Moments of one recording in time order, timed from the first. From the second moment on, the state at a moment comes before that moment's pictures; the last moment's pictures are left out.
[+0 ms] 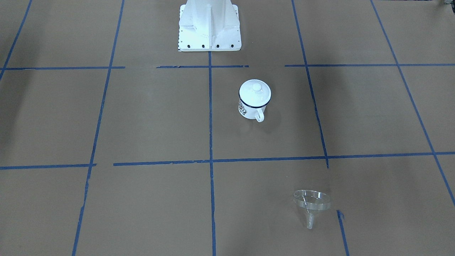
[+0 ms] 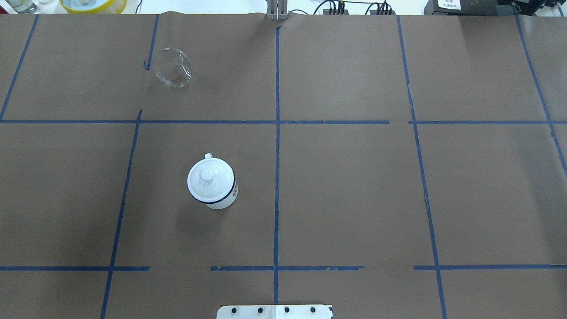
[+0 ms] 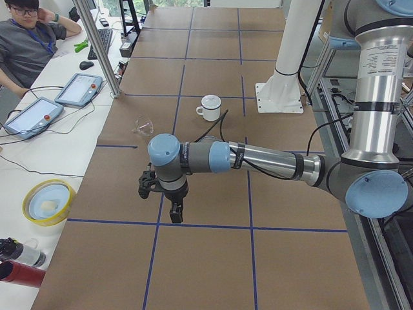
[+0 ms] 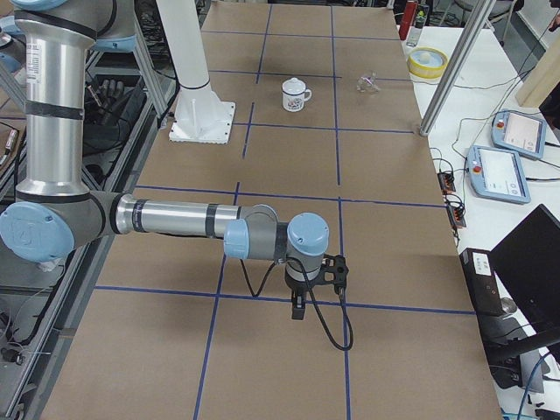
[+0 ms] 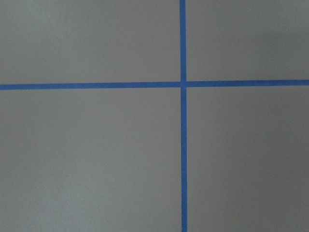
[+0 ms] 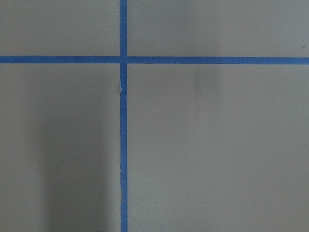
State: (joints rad) left arm -1.58 -1.55 -1.73 -1.36 -2.30 0.04; right arm 1.57 -1.68 1.66 -1.57 2.29 0.01
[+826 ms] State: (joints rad) left arm -1.58 -1.50 -1.73 -1.50 -2.41 0.04; right arm 1.57 -1.68 1.66 -1.57 2.29 0.01
